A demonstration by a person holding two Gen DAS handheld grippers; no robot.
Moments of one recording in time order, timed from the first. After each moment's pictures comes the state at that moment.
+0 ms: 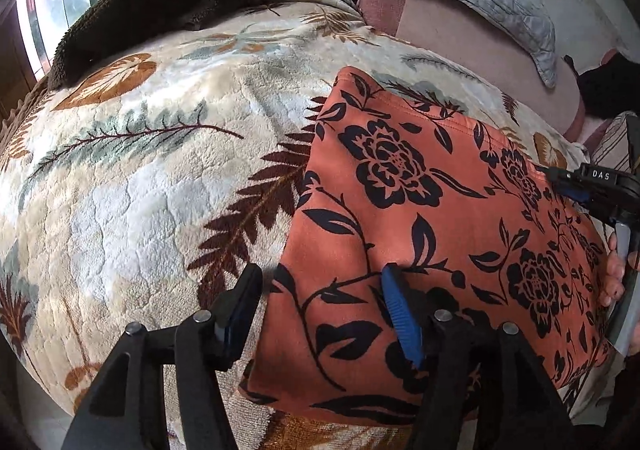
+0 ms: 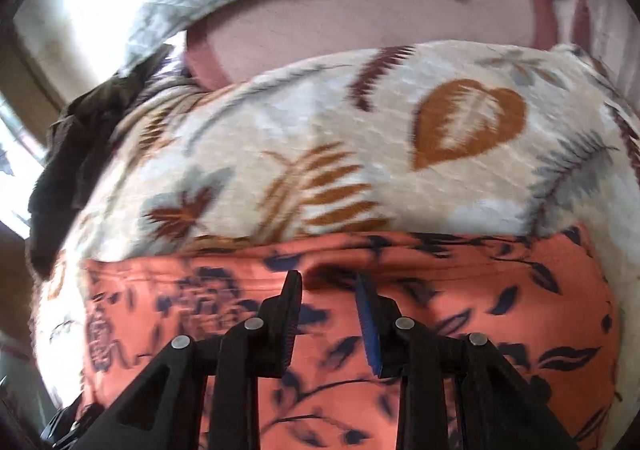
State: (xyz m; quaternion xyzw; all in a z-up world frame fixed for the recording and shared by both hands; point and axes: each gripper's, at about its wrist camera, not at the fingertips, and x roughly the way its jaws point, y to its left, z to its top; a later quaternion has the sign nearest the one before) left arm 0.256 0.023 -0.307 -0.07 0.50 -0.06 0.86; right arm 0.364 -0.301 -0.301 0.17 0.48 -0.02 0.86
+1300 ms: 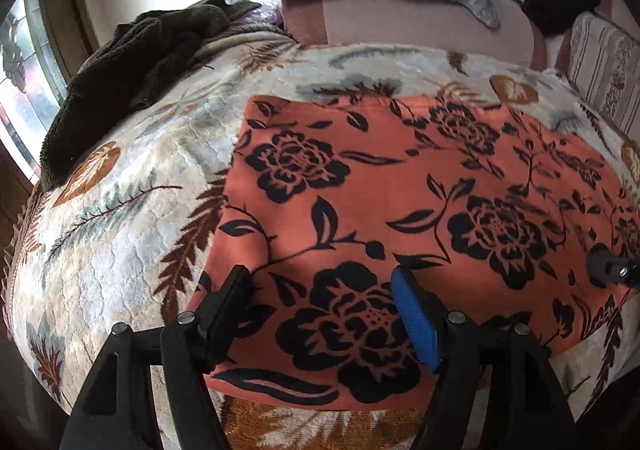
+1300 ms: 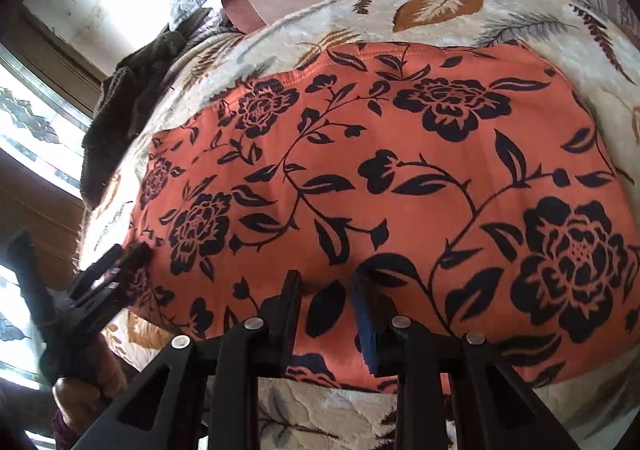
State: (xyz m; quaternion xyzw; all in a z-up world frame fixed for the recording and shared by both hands) left arm 0.228 -0.056 -0.300 0.11 0.45 -0.09 0.88; right arm 0.231 -0.304 -0.298 0.24 0.52 0.02 0.82
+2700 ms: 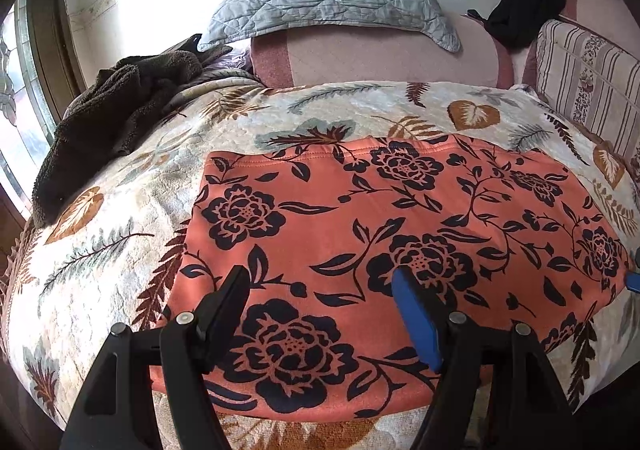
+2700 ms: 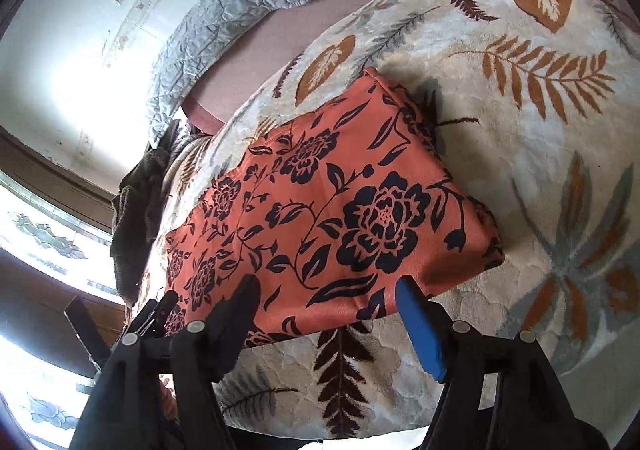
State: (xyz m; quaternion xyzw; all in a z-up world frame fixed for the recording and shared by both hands) left arm 0.209 -0.083 -0.269 0.09 0.38 -0.13 0.91; right arm 0.132 -0.391 -0.272 0.38 0.41 -0.05 0.83
